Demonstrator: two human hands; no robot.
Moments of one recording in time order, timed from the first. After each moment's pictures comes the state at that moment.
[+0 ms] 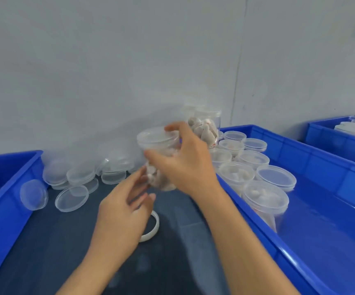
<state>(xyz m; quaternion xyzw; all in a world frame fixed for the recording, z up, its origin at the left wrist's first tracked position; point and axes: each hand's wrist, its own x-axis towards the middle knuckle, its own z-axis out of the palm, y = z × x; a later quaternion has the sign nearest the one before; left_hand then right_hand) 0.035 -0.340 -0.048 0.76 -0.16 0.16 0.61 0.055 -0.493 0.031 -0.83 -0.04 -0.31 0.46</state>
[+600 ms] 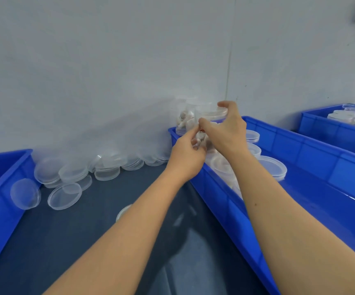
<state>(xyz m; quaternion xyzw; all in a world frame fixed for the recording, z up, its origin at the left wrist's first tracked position) 0.131 -0.488 -0.009 0.77 -0.27 0.05 0.58 0.109 -0.611 0.035 -0.78 0.11 -0.38 0.48</state>
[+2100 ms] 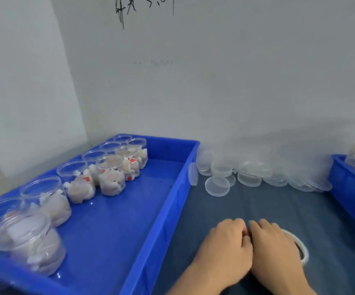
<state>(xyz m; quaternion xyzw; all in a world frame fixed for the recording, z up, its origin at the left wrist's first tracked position) -0.013 -0.224 -0.078 0.94 -0.04 0.07 0.32 0.023 -0.354 -0.095 -0.97 -0.17 -0.15 0.07</state>
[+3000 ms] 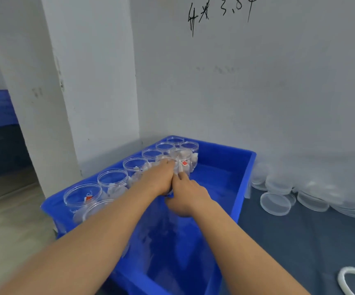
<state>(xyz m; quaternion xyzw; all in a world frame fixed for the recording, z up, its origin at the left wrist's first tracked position) 0.009 0.080 -0.004 0.98 0.17 0.09 0.03 0.030 -0.048 -0.018 -0.90 -0.41 0.01 0.14</state>
